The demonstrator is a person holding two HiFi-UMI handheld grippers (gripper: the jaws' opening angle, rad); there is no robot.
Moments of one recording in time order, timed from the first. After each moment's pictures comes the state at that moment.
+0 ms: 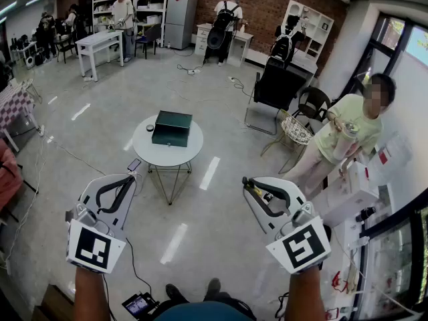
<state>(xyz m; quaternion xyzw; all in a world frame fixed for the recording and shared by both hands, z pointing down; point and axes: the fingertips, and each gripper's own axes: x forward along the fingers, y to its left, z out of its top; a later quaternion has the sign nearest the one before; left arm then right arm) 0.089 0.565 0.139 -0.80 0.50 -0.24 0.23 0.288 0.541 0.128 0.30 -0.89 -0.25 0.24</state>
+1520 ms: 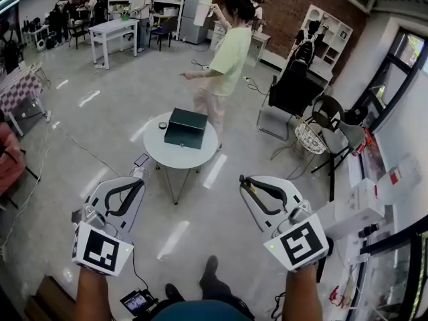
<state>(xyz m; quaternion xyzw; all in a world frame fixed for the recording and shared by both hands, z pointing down) 0.014 0.496 0.182 -0.80 0.50 -0.25 0.20 0.187 0.454 0.157 0.26 -0.91 -0.23 0.23</state>
